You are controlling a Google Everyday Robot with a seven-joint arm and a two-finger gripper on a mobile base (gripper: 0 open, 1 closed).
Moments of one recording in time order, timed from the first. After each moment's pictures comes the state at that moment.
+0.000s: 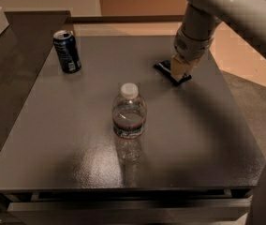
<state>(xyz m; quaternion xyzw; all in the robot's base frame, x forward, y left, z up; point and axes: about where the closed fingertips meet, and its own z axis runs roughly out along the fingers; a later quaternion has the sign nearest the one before) 0.630 -0.161 0.847 -0.30 0.95 0.00 0.10</state>
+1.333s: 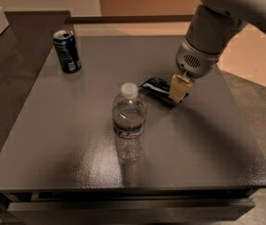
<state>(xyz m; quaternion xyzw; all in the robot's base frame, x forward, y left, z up) 0.517 -0.125 0.874 -0.46 0.88 0.05 0.09</state>
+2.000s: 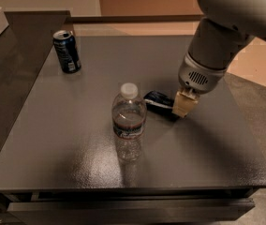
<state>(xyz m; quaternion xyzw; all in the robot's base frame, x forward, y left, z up) 0.469 -0.124 0.868 -0.51 0.85 0.05 0.07</state>
